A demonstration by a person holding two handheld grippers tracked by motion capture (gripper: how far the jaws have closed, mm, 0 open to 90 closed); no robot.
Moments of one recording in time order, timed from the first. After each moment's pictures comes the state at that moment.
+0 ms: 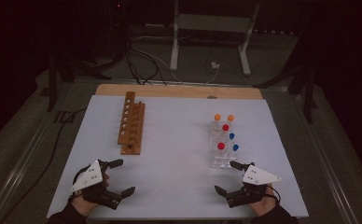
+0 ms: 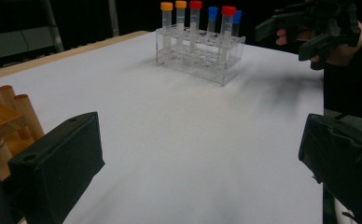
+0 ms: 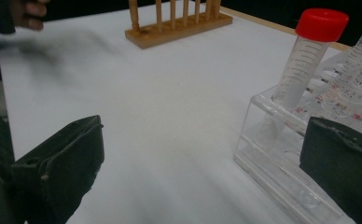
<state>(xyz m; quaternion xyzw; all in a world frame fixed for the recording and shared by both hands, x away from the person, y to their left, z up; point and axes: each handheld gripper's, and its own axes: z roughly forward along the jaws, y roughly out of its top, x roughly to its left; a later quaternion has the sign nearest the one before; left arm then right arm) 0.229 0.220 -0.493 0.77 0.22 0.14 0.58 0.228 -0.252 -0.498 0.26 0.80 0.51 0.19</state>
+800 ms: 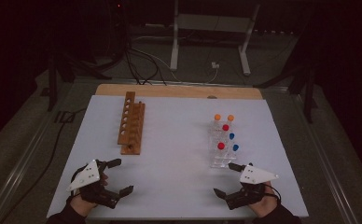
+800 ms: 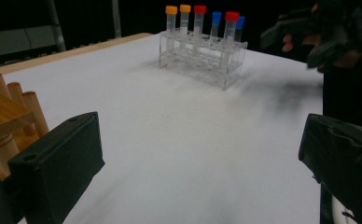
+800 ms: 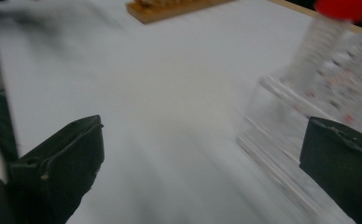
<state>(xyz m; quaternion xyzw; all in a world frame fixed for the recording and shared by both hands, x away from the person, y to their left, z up) 0.228 0.225 -0.493 0.76 0.23 0.14 0.59 0.225 -0.246 -0.485 0.26 0.82 0.49 0.16</state>
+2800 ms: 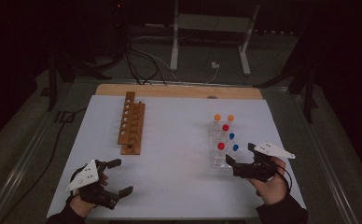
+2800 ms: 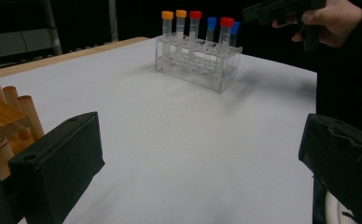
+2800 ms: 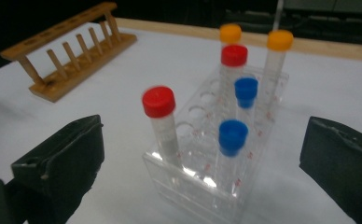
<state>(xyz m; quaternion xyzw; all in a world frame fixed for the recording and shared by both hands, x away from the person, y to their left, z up) 0.226 0.225 -0.491 0.76 0.23 0.14 0.60 0.262 -0.265 -0.447 0.46 0.72 0.46 0.23</state>
